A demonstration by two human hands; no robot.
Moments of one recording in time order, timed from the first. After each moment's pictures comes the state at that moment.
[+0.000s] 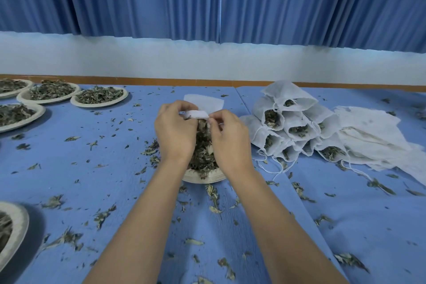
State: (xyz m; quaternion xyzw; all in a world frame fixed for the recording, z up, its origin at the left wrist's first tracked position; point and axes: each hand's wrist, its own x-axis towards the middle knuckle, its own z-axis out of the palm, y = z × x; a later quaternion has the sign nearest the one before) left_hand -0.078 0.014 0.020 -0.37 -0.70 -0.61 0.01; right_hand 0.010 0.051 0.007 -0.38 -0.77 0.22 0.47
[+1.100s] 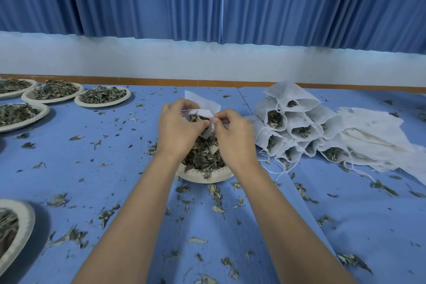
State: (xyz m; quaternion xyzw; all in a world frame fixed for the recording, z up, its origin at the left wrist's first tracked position) left_hand -0.092 0.010 0.024 -0.43 -0.70 -0.57 -0.07; right_hand 0.011 0.052 0.017 -0.39 -0.75 0.28 0.44
